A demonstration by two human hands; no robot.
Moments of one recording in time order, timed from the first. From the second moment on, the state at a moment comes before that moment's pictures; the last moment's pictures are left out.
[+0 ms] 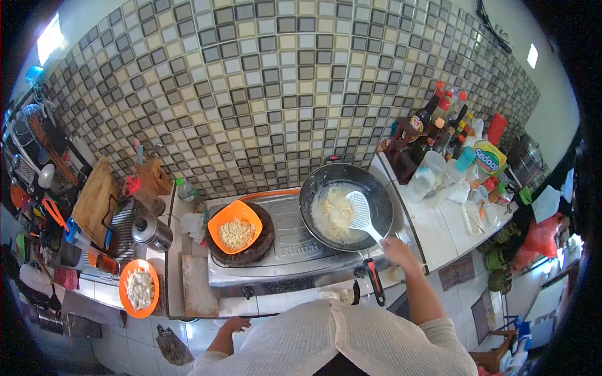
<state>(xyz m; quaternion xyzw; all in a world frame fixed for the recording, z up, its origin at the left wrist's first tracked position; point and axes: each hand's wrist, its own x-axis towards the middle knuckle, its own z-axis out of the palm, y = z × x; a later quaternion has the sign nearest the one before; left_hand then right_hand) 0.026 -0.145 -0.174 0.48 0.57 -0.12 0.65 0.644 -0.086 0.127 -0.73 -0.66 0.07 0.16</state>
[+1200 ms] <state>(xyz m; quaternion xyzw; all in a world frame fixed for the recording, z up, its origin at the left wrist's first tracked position) 0.038 -0.120 -0.078 0.31 0.65 -0.09 0.69 0.678 -0.105 0.210 -0.81 -0.59 0.02 0.02</state>
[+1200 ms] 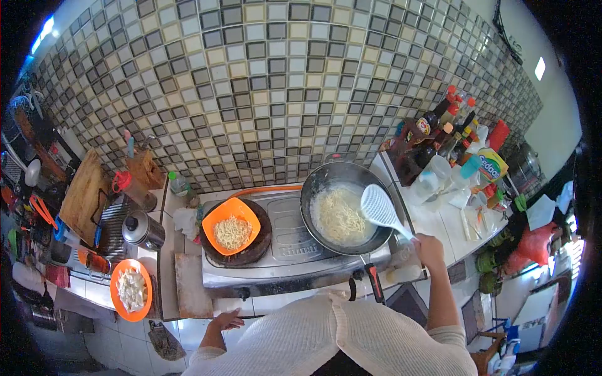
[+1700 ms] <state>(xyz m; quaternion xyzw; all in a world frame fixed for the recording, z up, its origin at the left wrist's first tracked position) 0.030 -0.121 -0.089 0.27 0.62 -0.06 0.73 0.623 -0.086 0.170 -0.75 -0.47 0.43 0.18</state>
